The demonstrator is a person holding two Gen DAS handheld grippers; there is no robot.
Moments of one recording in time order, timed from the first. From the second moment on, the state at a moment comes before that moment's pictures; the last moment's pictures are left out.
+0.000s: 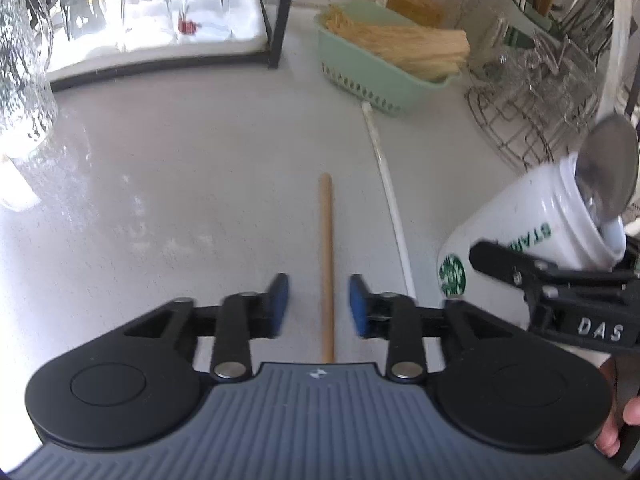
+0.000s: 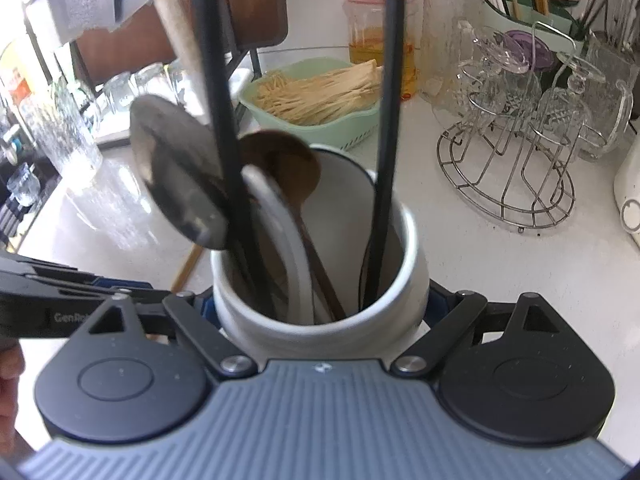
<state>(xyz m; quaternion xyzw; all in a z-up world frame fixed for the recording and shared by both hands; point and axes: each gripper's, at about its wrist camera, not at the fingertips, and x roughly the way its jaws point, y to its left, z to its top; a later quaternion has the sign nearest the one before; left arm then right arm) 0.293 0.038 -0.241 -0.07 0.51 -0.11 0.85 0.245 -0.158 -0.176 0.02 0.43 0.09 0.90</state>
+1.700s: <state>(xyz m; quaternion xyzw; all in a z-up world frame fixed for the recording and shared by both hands) 0.303 0.029 -0.159 -0.05 0.46 -0.14 0.88 0.221 -0.153 -0.153 -0.04 0.43 0.10 0.90</state>
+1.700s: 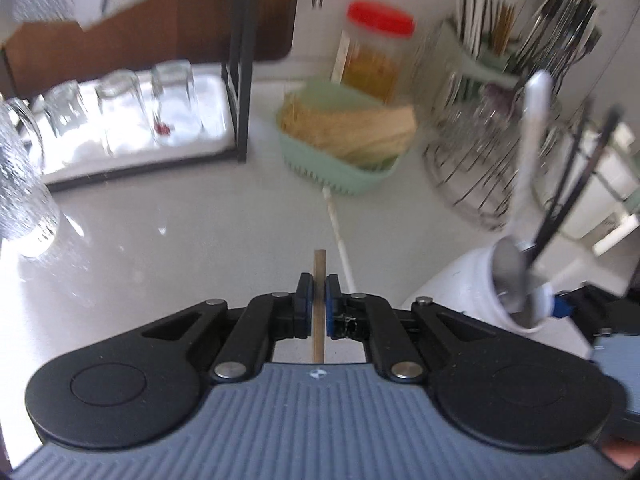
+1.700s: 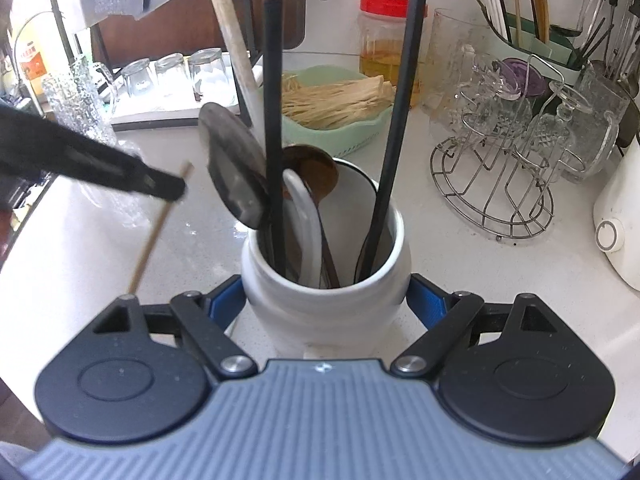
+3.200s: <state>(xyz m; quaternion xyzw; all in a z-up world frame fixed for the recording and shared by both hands) 0.187 -0.011 0.073 -0.07 0.27 -0.12 0.95 0.218 -0.167 -0.159 -0.06 0.39 0.18 0.90</state>
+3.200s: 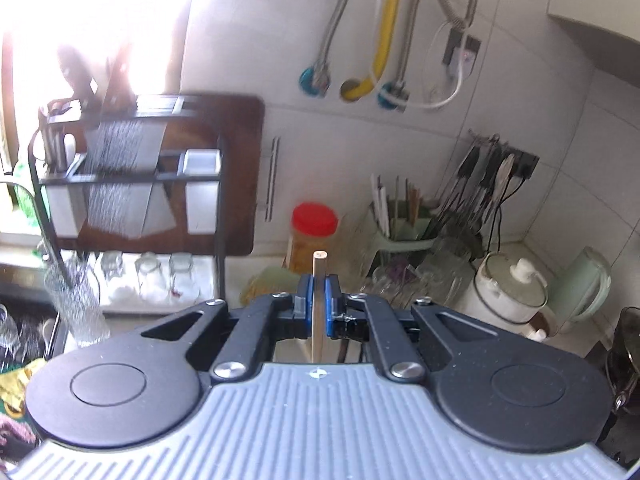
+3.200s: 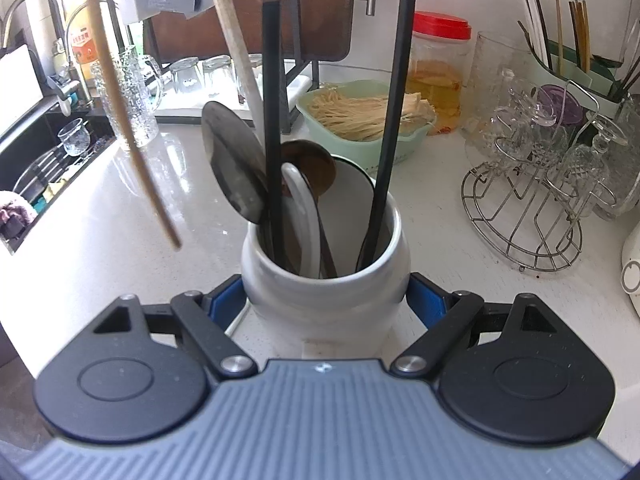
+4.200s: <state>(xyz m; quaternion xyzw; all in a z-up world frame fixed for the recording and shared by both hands) 0.249 -0.086 0.015 -0.01 0.34 -0.20 0.92 0.215 -0.168 -0.160 -0.05 0.38 0.18 0.90</state>
